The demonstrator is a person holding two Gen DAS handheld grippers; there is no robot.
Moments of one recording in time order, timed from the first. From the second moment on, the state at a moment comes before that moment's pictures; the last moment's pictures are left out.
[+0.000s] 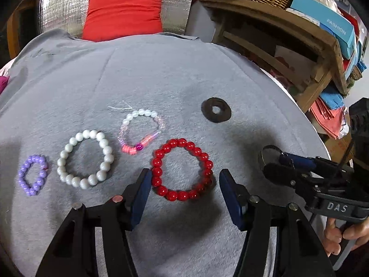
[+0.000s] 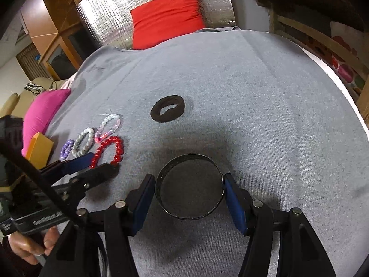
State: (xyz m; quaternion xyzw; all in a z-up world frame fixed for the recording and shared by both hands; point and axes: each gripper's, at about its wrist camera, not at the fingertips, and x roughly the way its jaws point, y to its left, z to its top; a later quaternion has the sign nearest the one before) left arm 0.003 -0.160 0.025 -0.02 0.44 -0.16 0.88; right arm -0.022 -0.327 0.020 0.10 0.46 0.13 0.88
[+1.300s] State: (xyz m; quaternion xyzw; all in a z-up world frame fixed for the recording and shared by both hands) left arm -0.048 -0.083 0.046 0.02 0.43 -0.13 0.89; right arm -0.021 -0.260 0.029 0.08 0.45 0.14 0.88
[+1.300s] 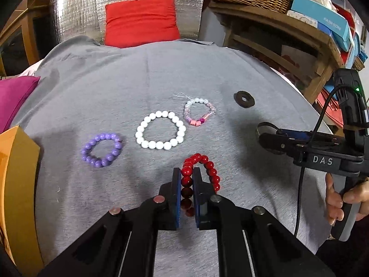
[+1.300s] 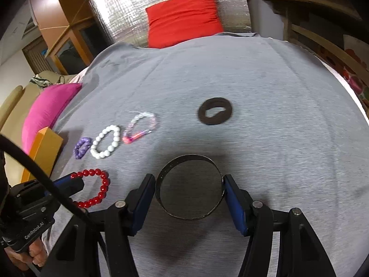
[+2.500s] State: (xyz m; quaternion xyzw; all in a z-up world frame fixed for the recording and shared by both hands) left arm -0.093 -0.023 0.083 -0.01 0.38 -0.11 0.92; right arm -0.034 -0.217 0.041 0.05 0.41 0.18 0.89
